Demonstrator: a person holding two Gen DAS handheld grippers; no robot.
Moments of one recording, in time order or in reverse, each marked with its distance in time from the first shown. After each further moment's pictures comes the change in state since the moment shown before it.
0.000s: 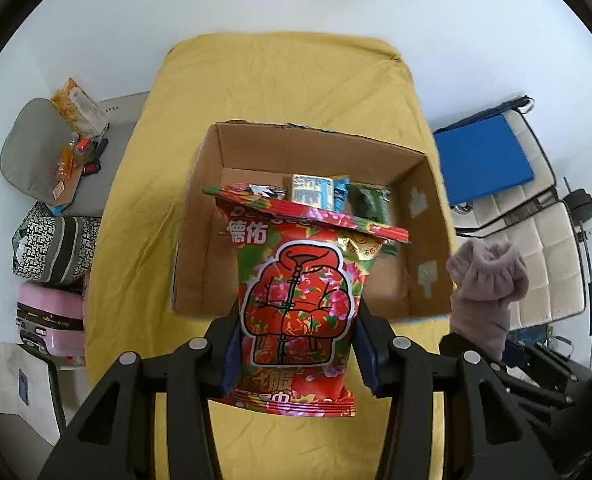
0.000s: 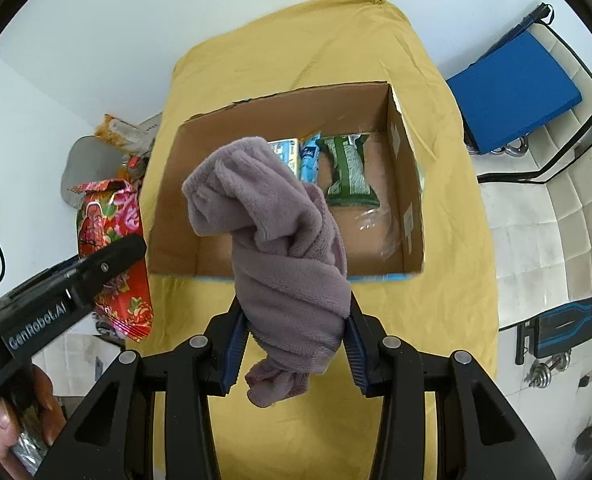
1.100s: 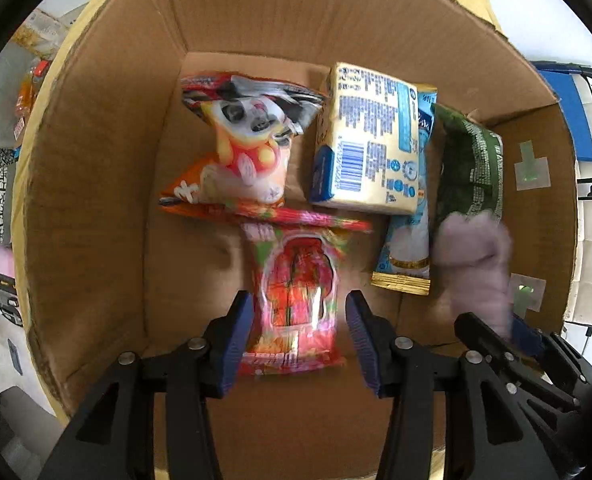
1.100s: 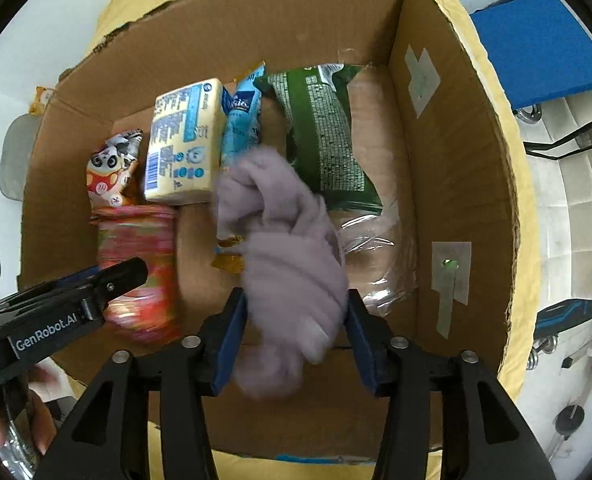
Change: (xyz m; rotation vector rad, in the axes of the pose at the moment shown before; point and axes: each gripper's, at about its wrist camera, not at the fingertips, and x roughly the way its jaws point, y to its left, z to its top) left arm 0.198 0.019 0.027 -0.071 0.380 -0.001; right arm 0.189 -0.036 0.065 0.032 0.215 -0.111
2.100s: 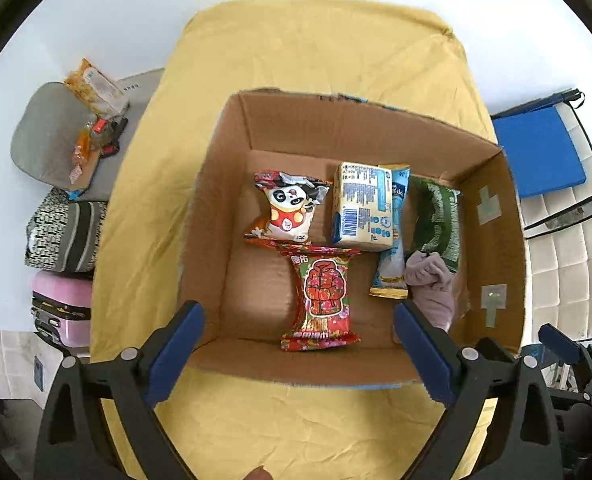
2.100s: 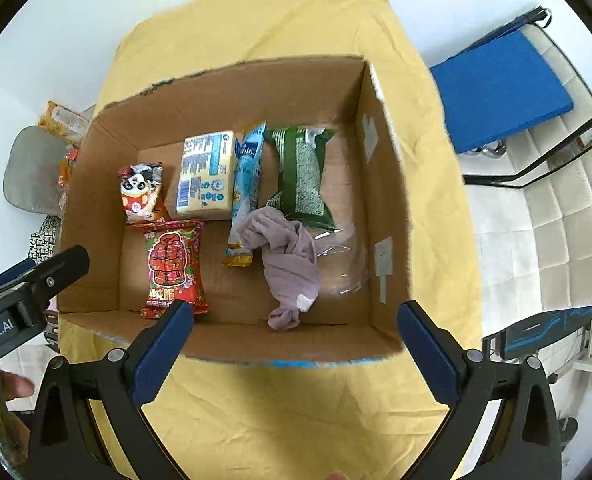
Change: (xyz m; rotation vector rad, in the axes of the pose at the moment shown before) left arm -0.123 -0.001 -0.063 0.017 -0.322 0.118; right arm -0.097 0.004 -0.044 -0.026 -0.181 -0.069
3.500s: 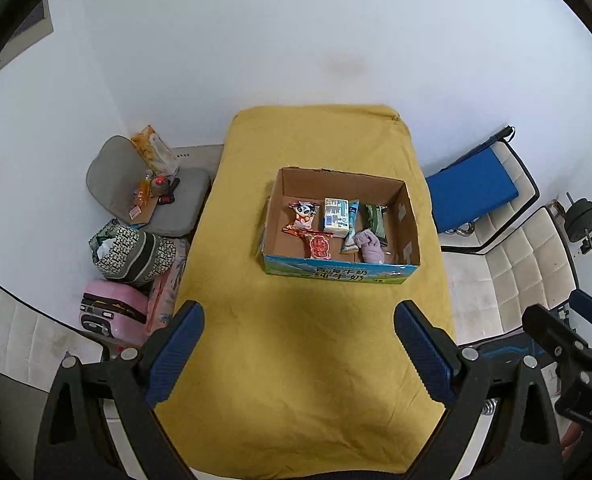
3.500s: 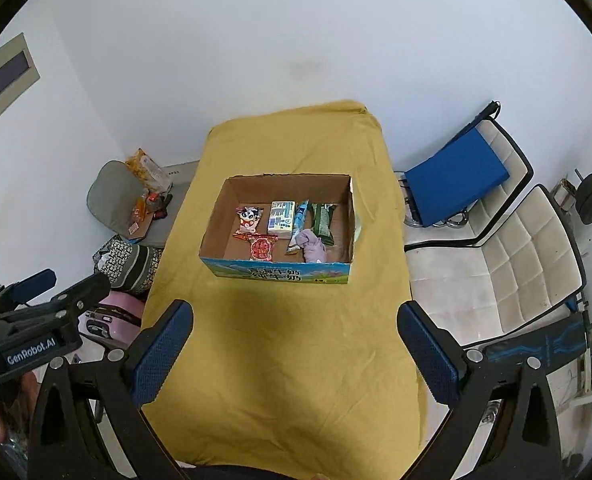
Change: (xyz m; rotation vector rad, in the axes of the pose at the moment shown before) left arm -0.302 0.009 -0.194 0.011 -0.307 0.018; right arm -0.357 -0.015 -0.216 -0.104 -0.369 0.073
